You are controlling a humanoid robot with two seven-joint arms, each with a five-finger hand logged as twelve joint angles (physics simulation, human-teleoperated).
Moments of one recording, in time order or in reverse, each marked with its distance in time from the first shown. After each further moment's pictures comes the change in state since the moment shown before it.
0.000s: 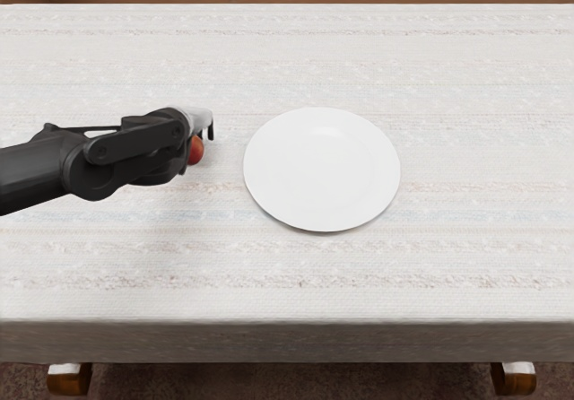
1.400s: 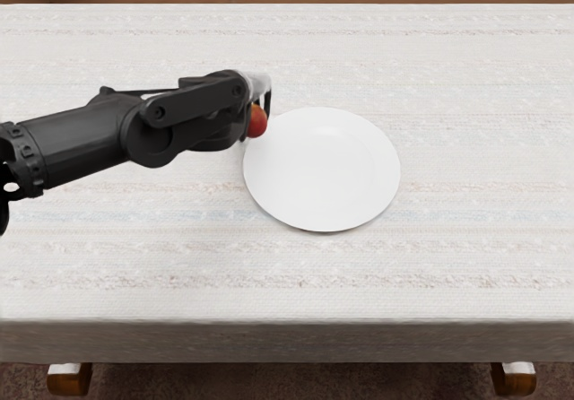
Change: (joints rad) left arm -0.146 -0.183 -0.030 0.108 -0.110 -0.019 0.000; right arm -0.003 0.000 -0.001 0.000 0.000 0.000 0.000
